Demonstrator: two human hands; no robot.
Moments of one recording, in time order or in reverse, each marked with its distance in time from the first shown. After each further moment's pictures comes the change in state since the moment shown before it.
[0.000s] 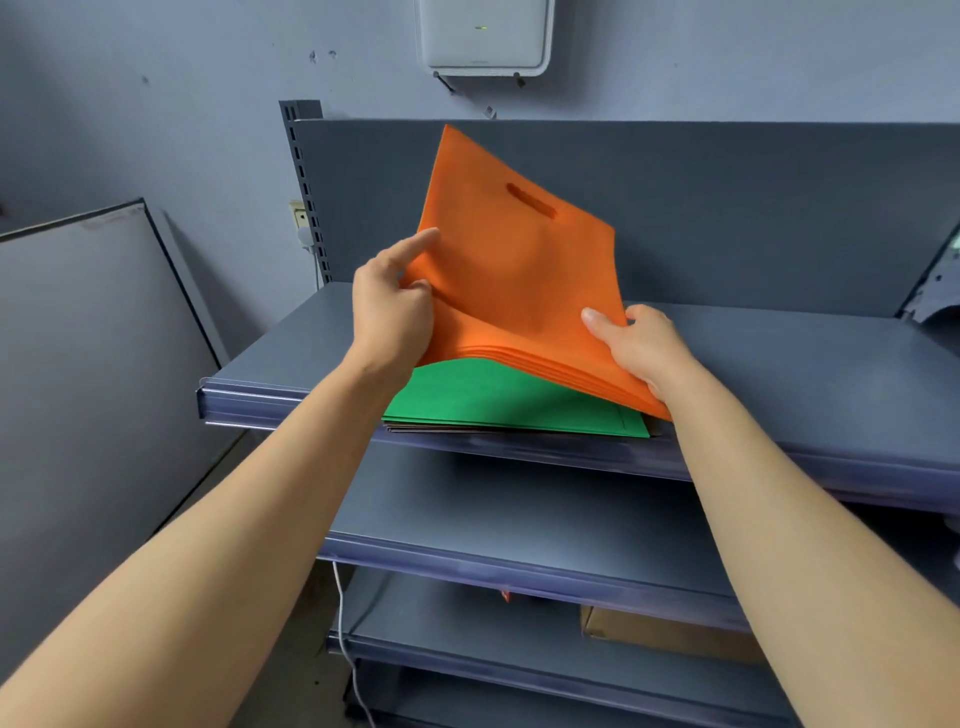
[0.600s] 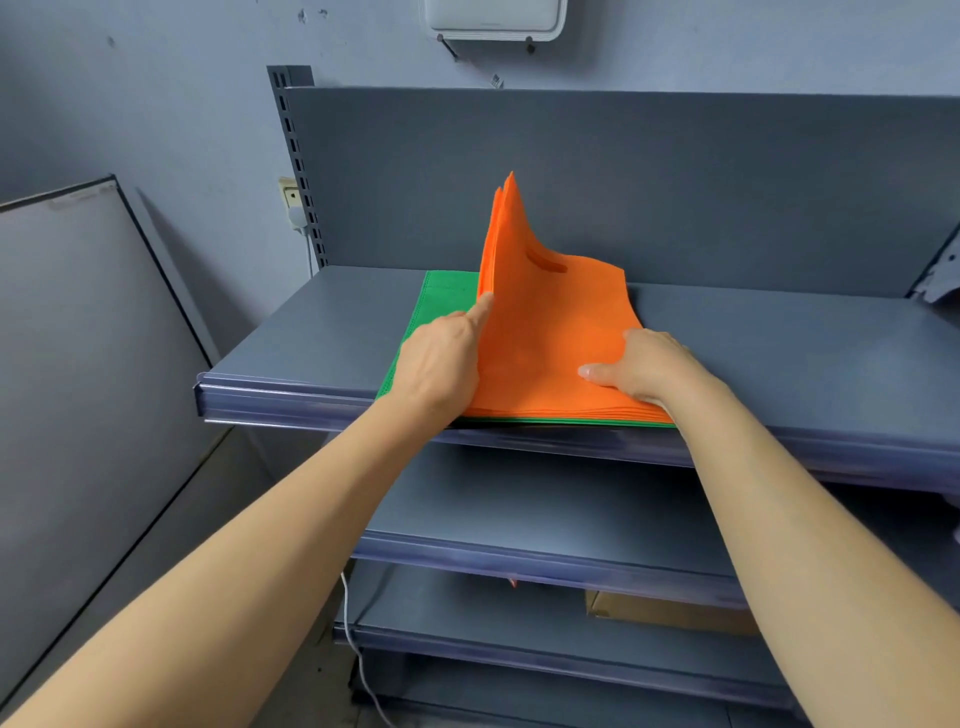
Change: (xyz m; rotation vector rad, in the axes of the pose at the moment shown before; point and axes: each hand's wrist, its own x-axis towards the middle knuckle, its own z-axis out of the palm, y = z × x) left_hand -0.010 -0.048 0.008 0.879 -0.443 0.329; right_hand -0.016 0.001 0.023 -0.630 -0.151 0.052
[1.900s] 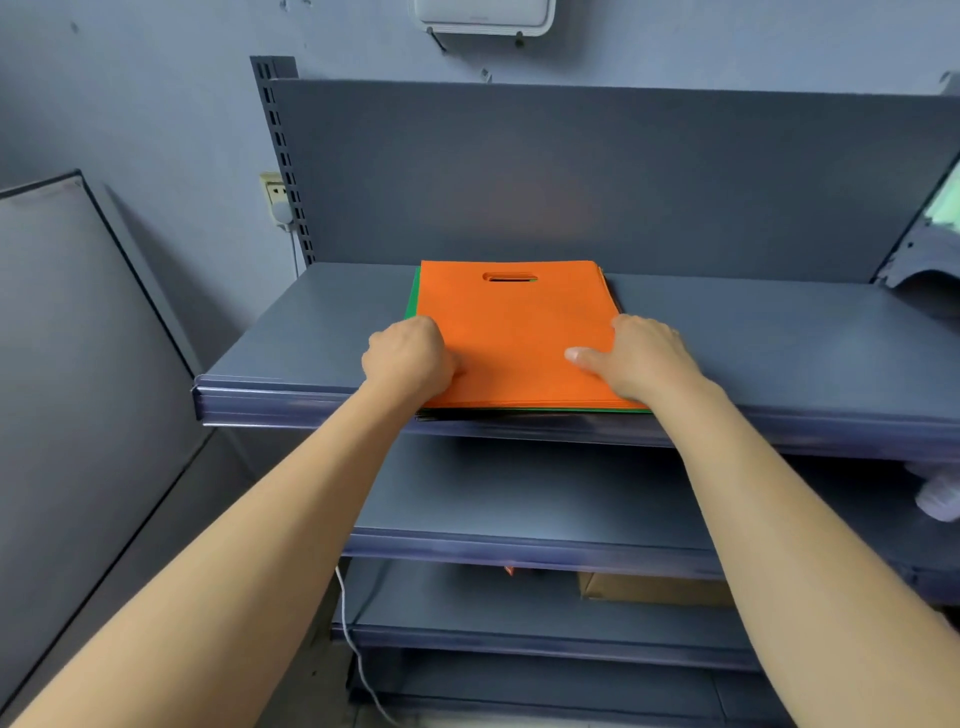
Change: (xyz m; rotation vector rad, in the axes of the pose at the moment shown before) left_hand 0.005 -0.027 -0.009 -0.112 -0.251 -0.401; right_hand -0.039 -0.025 -0.001 -0.048 0.134 0.003
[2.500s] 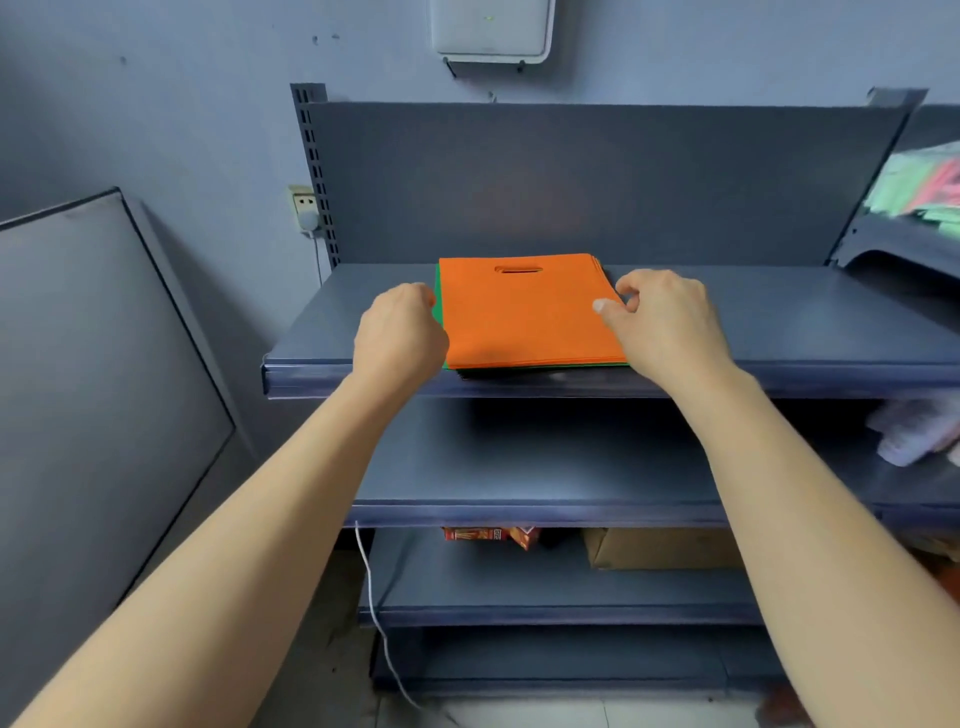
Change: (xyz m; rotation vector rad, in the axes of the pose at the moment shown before) left_hand -0.066 -0.053 -0.049 -0.145 0.238 0.206; right_hand -0.106 -0.038 -0.028 0.150 0.356 -0.073
